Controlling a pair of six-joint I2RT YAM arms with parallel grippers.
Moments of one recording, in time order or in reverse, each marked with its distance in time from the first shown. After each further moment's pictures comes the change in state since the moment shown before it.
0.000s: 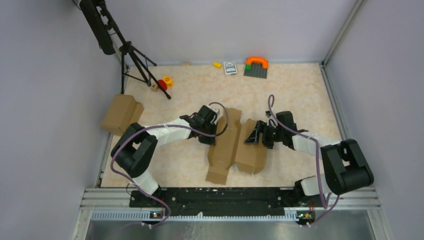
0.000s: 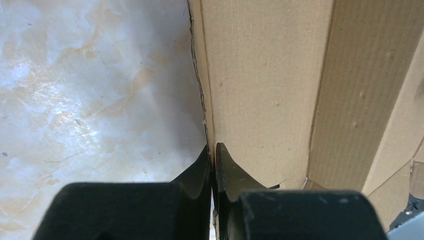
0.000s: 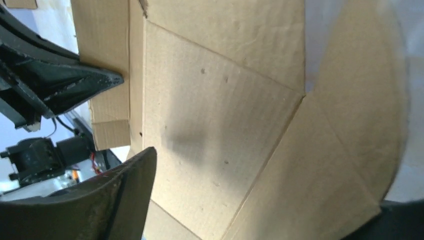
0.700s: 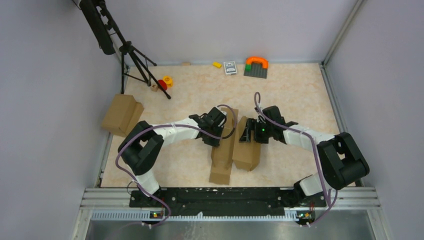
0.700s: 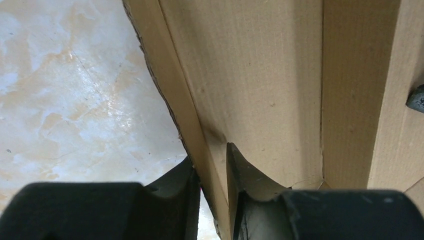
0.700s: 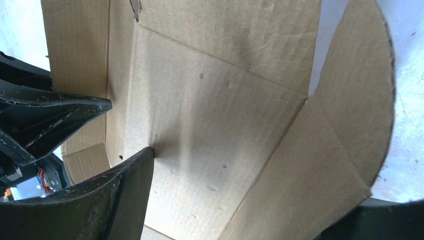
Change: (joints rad) left arm -0.102 0.071 0.112 -0.122 -0.148 0.038; right arm 0.167 0.067 0.174 -0.163 0.241 -0.082
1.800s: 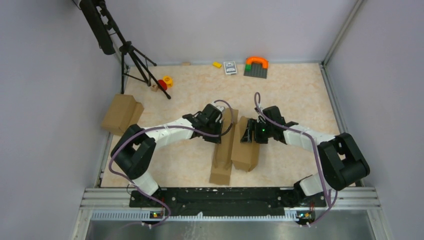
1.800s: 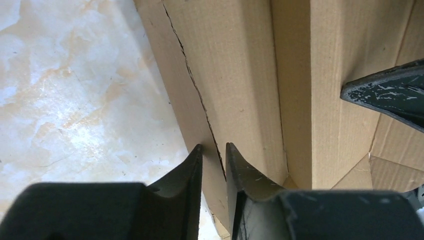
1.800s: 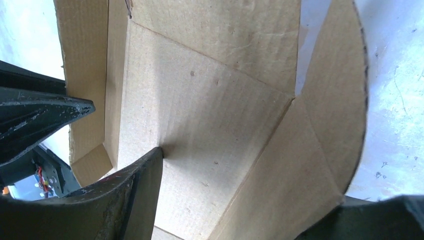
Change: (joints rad) left arm 0.032 -0.080 -0.037 0.090 0.100 -0.038; right arm 0.001 -0.007 -0.002 -0.008 0.001 -0.007
